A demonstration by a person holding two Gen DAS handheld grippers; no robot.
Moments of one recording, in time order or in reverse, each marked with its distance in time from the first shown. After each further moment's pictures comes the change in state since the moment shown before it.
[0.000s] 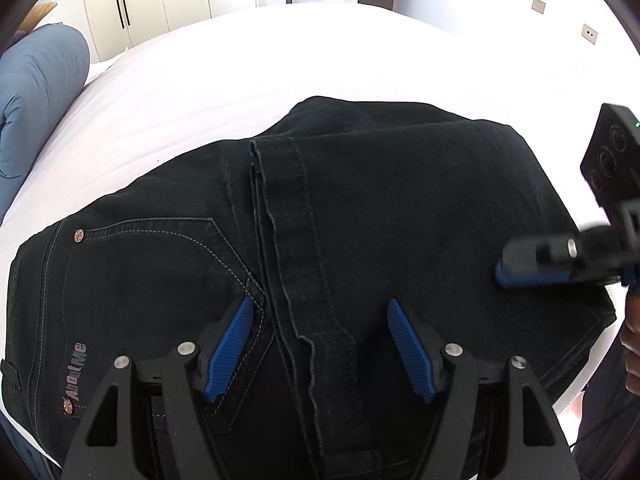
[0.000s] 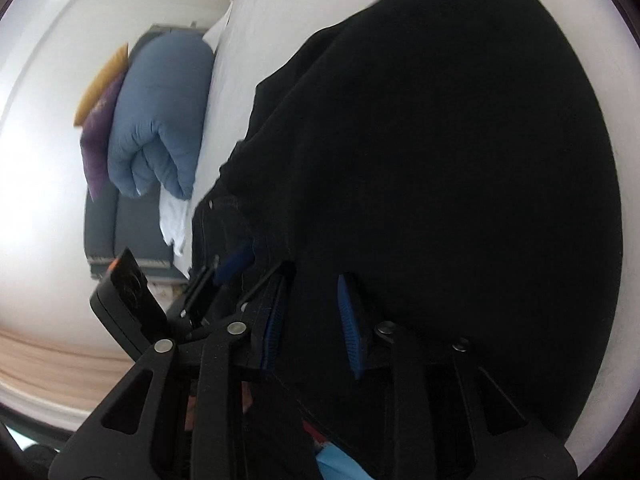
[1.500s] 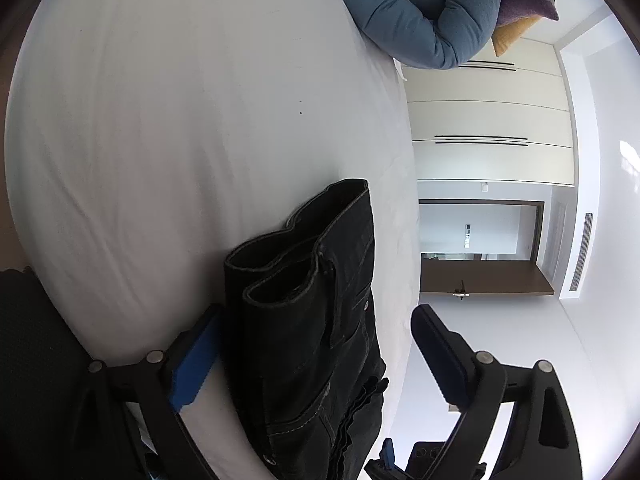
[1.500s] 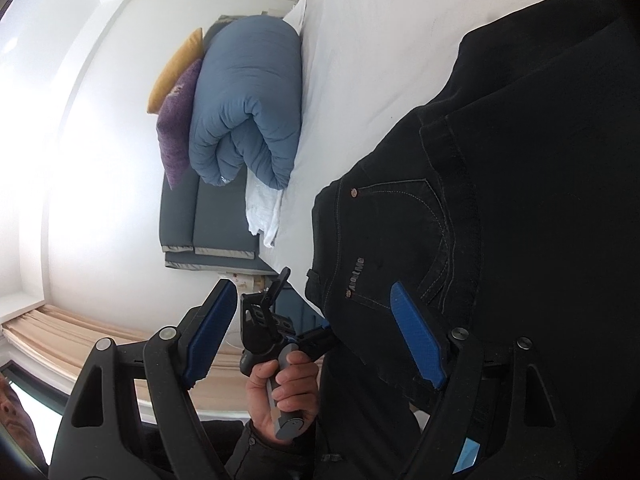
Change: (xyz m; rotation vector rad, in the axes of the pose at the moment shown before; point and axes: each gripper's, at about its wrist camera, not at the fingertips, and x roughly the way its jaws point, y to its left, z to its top) left arm -0.052 0.283 -0.170 -1.438 -0.375 -0.535; right arm 0.076 0.134 -0.022 -0.068 0.081 0.267
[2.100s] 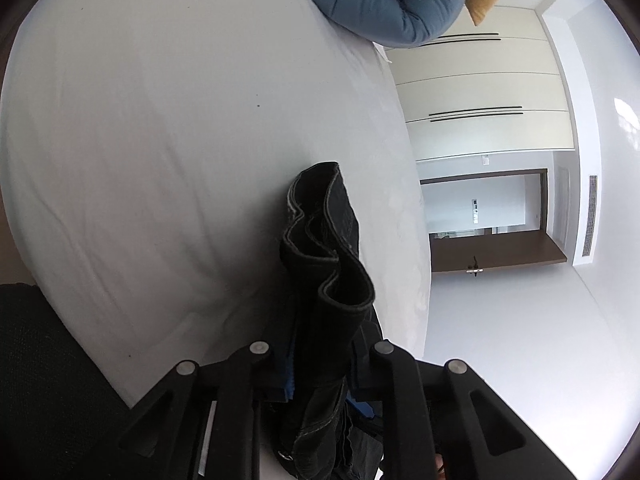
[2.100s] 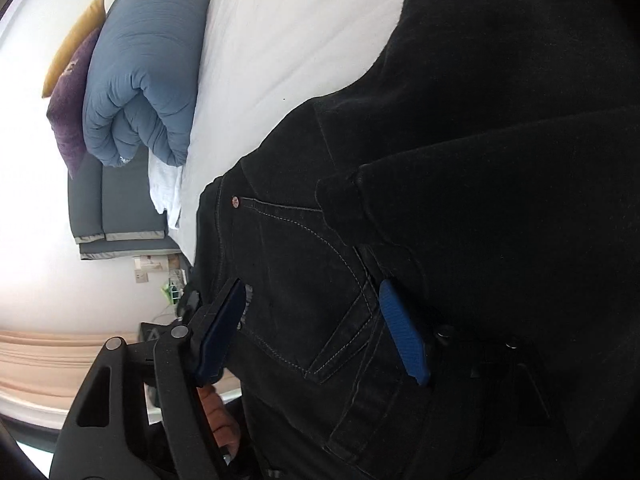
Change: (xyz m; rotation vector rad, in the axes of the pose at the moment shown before) left arm -0.004 -0.036 -0.010 0.138 0.024 0.046; right arm 0.060 -0.036 0.063 0.065 0.157 -0.343
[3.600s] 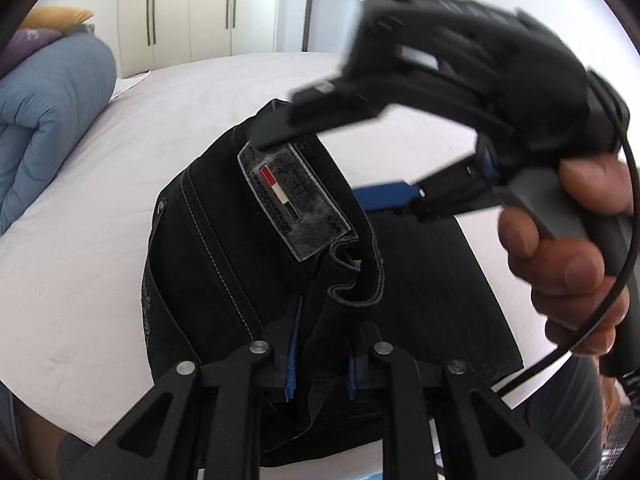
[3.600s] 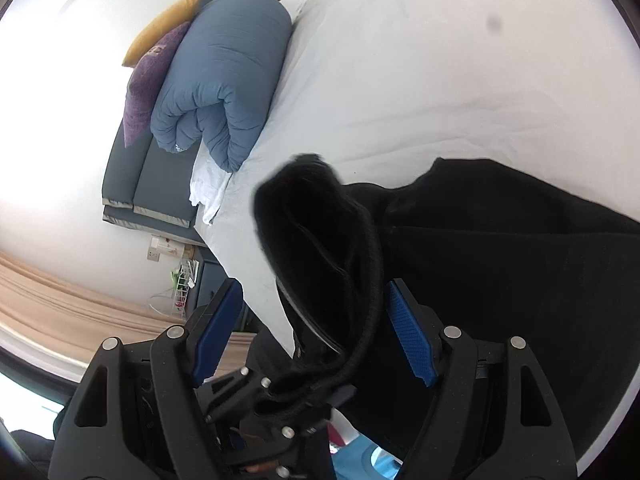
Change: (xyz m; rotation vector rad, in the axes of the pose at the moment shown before) left arm 0.103 -0.184 -0.259 1.251 0.215 0.357; right arm -0.136 0.035 -0.007 -0.277 -0.133 0.059
